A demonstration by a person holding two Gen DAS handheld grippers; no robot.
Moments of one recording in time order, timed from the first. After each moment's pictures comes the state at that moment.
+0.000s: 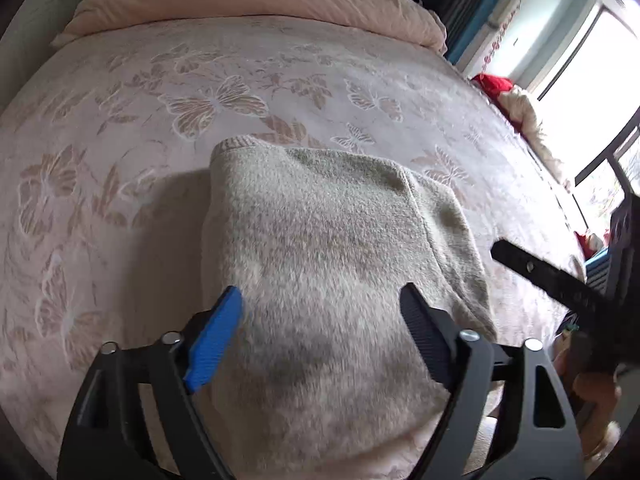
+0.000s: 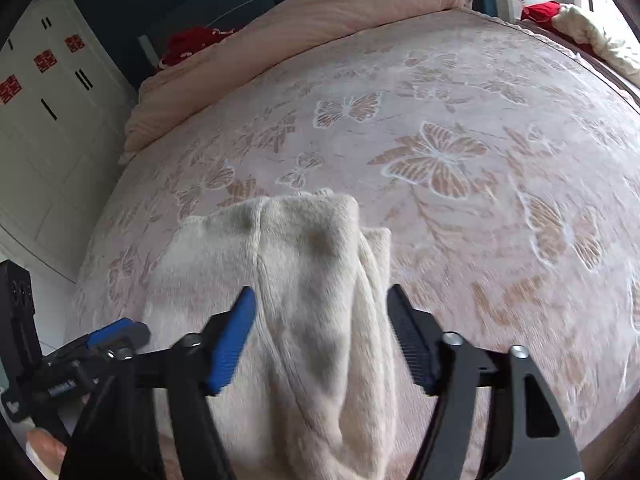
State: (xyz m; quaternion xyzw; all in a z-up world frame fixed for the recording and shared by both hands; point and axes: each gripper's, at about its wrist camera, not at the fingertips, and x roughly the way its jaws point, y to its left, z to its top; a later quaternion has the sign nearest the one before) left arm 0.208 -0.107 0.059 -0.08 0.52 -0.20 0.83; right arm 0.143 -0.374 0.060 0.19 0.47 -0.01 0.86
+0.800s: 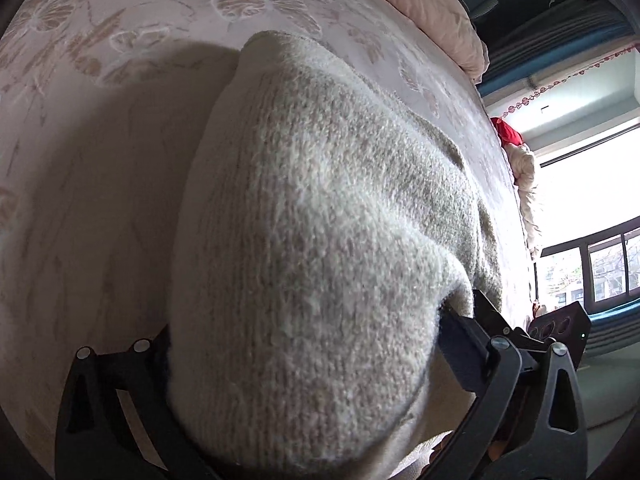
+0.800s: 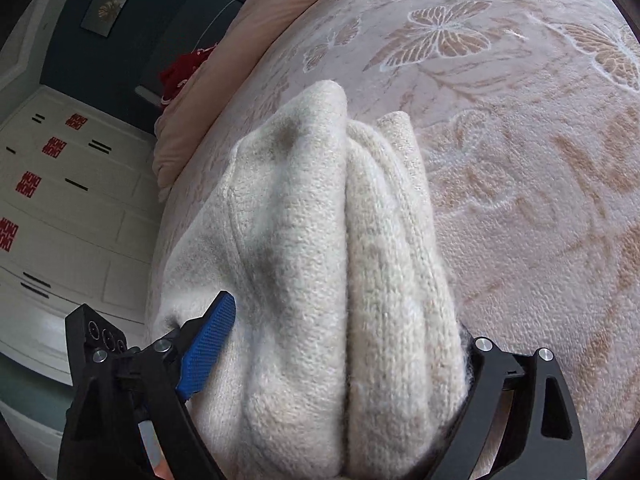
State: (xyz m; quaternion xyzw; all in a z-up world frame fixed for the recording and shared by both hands) left arm 0.232 -0.107 -0.031 -0.25 0.58 -0.18 0.76; right arm 0.164 -0.362 -0.037 0.37 0.46 0.05 0.80
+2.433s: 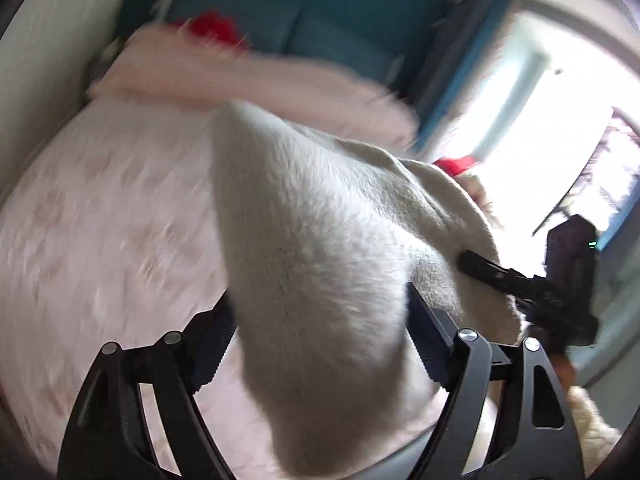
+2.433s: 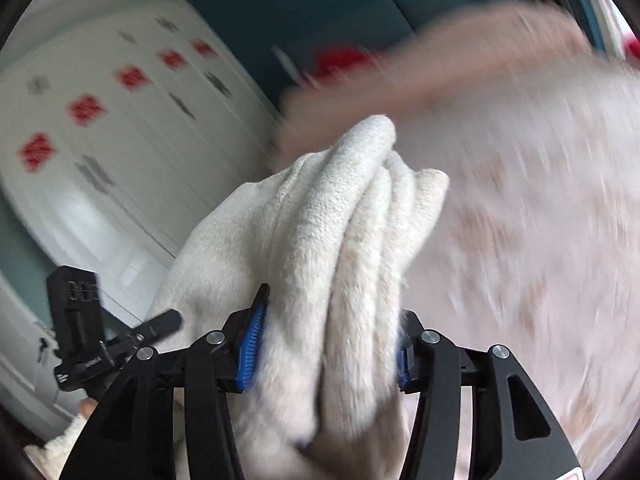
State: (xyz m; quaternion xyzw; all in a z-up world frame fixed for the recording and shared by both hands) left arm 0.187 0.097 0.124 -0.13 0.42 -0.21 0.87; right arm 0.170 -0.199 0.118 0.22 0.43 0.17 0.86
